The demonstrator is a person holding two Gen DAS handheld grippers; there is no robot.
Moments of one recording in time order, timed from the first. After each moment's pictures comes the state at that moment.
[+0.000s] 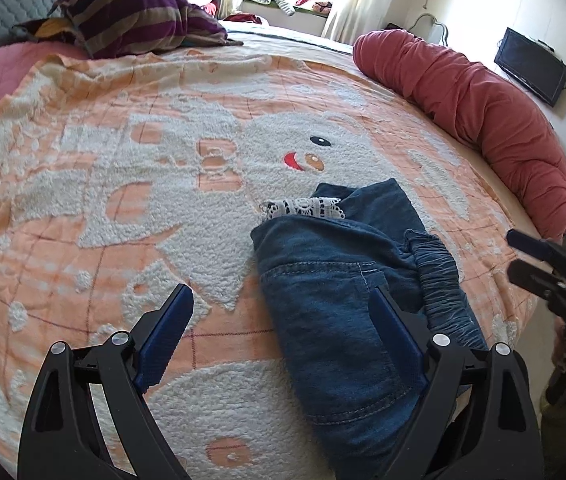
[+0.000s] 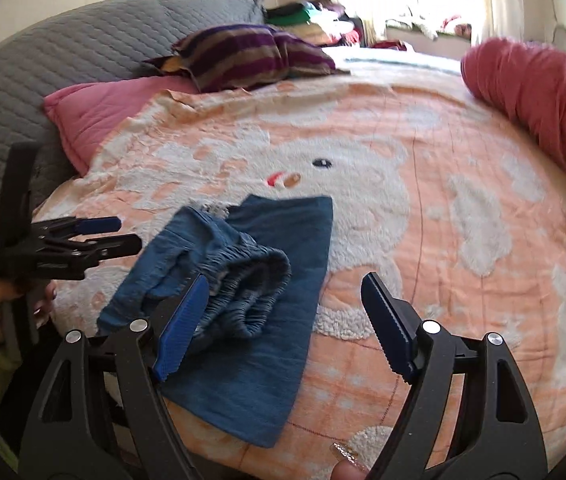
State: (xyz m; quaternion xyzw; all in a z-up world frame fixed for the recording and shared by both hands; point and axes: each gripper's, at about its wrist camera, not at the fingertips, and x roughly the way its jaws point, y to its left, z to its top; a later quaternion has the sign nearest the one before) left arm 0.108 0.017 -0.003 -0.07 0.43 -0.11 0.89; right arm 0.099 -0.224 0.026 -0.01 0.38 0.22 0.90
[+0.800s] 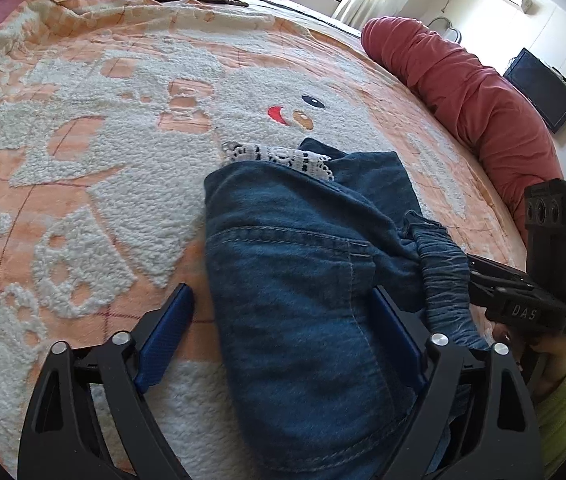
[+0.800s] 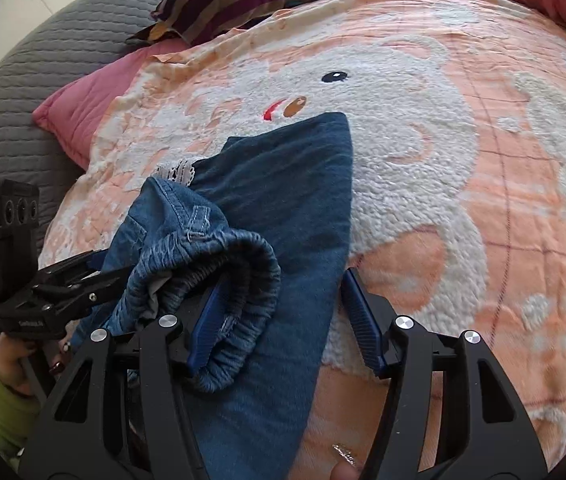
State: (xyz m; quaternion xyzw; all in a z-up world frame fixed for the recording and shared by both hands) left arm 0.128 -0.008 -0.047 -0.14 0.47 -0.13 0.86; right arm 0.169 -0.216 -0.052 0.08 0.49 0.28 0.82
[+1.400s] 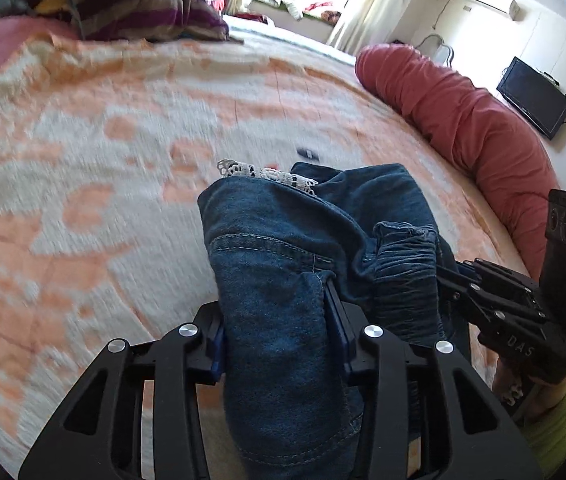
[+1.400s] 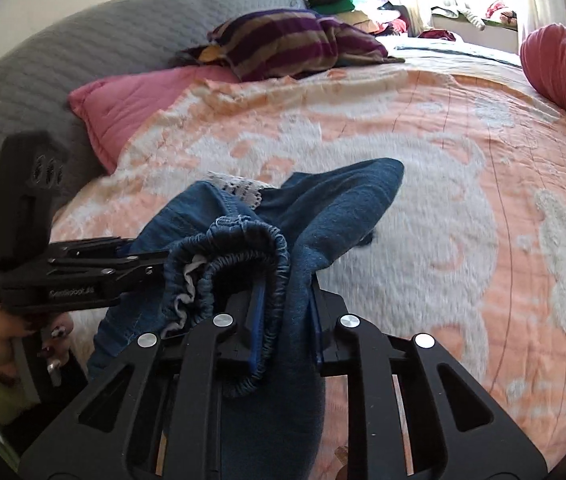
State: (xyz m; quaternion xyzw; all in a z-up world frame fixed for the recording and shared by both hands) left arm 0.141 0.001 -0.005 -0.12 0.42 -0.12 0.89; right arm 0.164 -0.181 -0.001 0.02 0.39 0.32 0.87
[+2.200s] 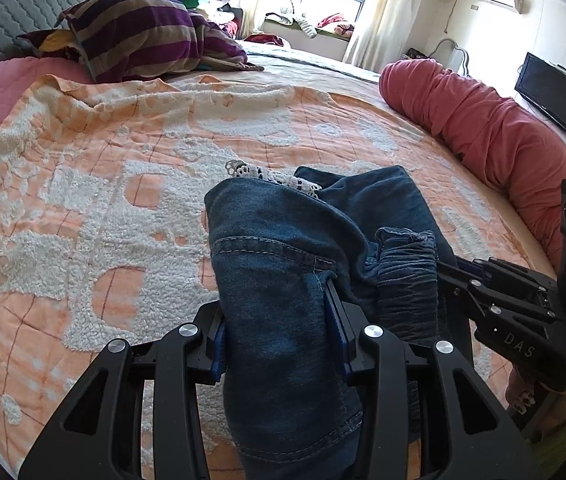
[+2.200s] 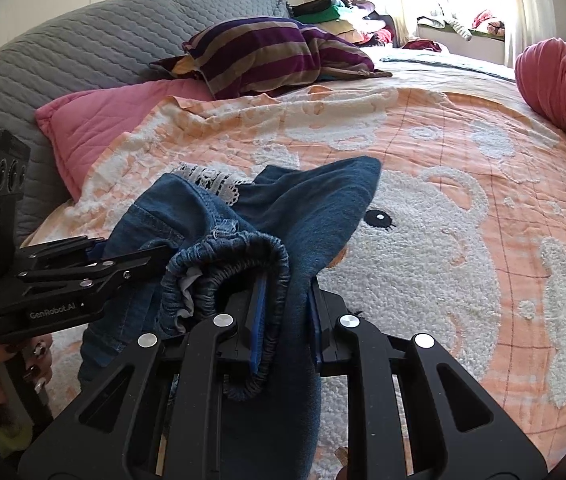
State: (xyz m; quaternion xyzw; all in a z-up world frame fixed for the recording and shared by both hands) left arm 0.195 0.017 0.006 -0.09 0.40 -0.08 0.91; right arm 0.222 -0.153 -0.001 0.00 0.37 0.28 0.88
